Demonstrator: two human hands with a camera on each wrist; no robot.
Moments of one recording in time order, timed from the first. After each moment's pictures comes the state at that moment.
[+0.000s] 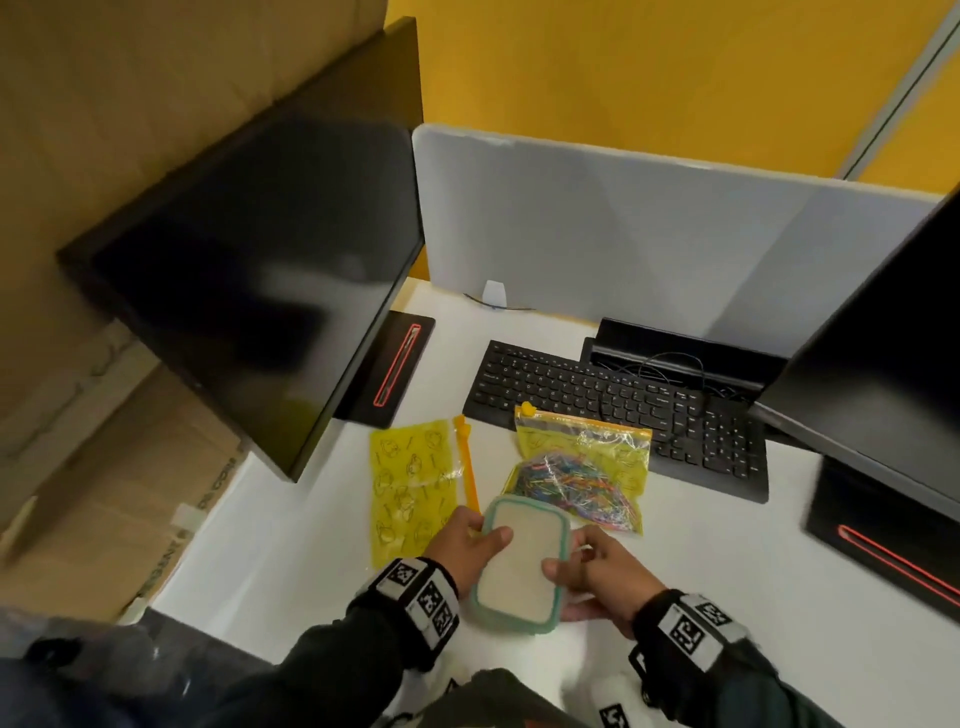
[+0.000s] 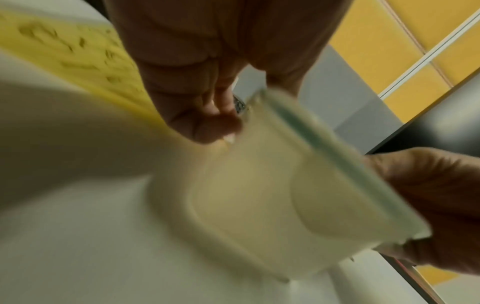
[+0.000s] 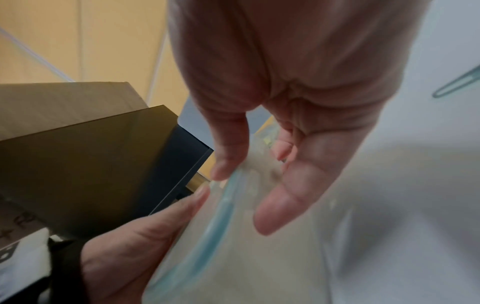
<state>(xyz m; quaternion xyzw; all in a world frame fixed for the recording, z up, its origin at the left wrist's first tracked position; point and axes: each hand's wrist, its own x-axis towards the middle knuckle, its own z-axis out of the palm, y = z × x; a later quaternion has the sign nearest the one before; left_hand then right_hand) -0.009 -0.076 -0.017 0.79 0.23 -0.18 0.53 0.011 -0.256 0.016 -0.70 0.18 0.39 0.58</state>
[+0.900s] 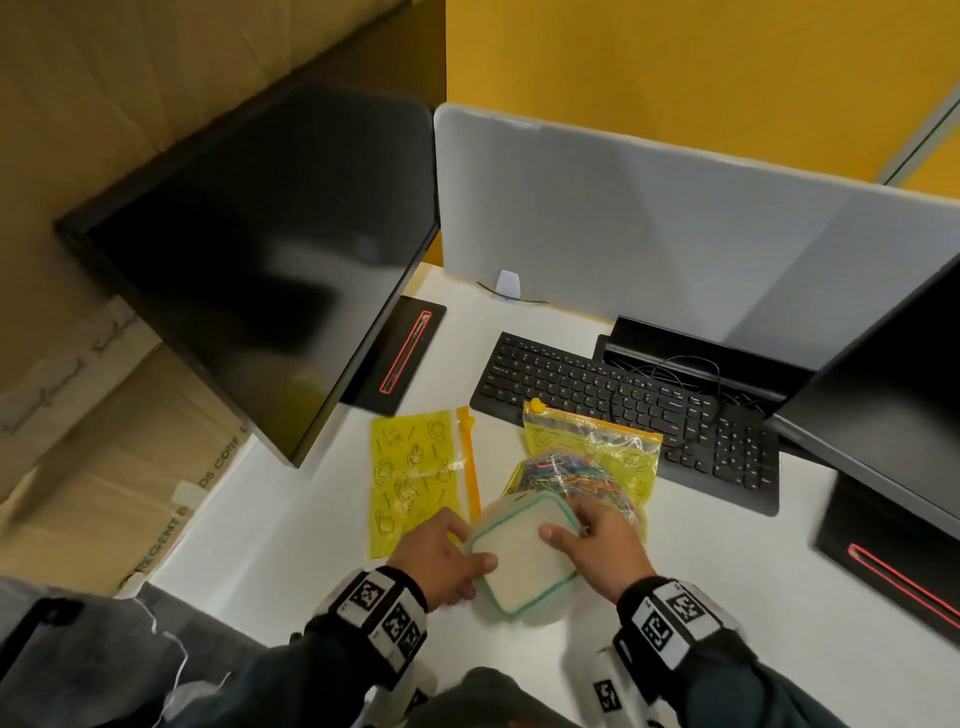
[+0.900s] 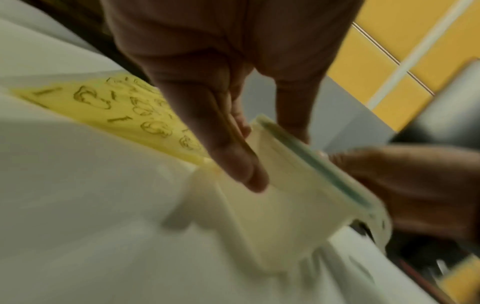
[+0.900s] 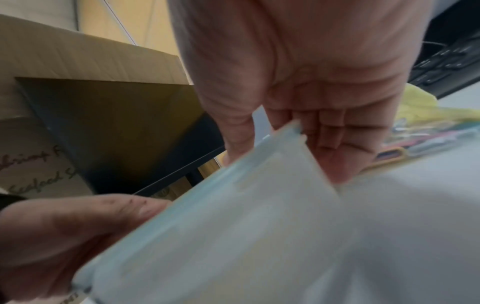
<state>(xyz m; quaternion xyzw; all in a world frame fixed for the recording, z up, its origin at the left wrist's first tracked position) -0.026 -0.056 -0.005 0.76 0.24 -0.20 0.58 0.037 -0.249 0.002 -0.86 0.00 0.24 0.44</state>
